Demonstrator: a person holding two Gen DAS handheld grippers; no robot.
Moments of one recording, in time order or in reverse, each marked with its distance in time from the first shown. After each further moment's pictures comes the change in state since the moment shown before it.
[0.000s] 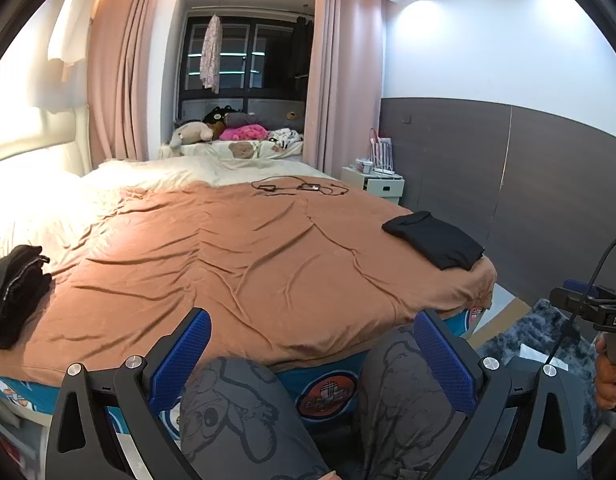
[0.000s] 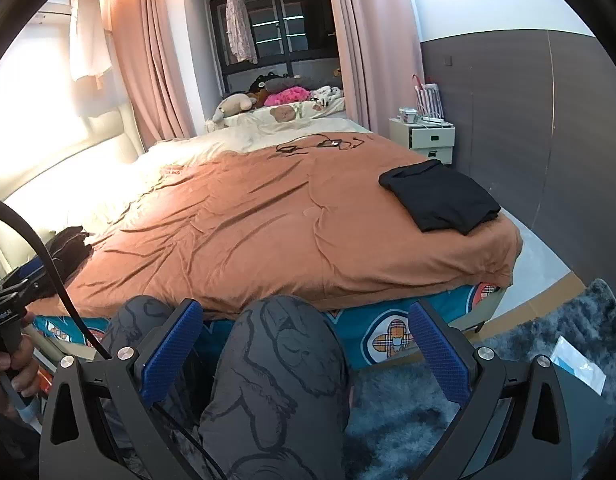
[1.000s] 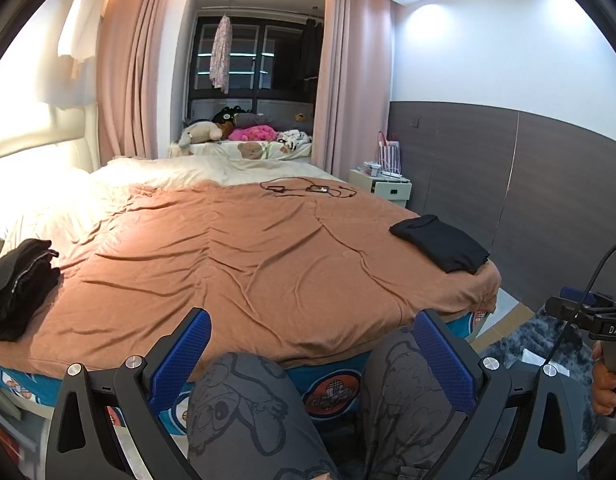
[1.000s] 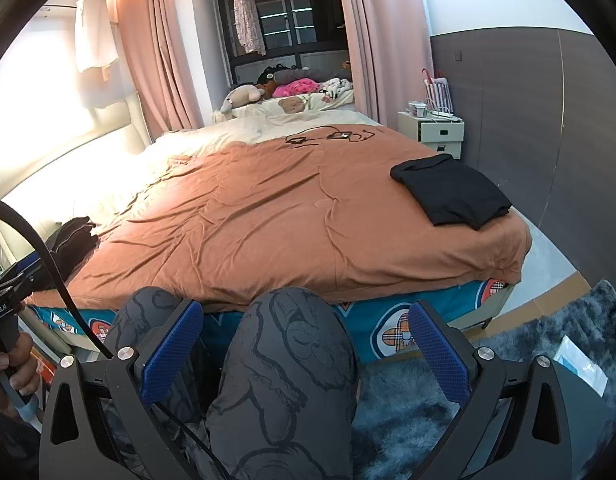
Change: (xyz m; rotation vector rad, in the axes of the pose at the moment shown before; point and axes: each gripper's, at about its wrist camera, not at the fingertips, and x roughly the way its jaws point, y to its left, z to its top) left arm -0.007 0.012 0.000 -0.026 -0.007 0.014; right arm -0.004 0.006 0.007 -0.014 0.025 0.017
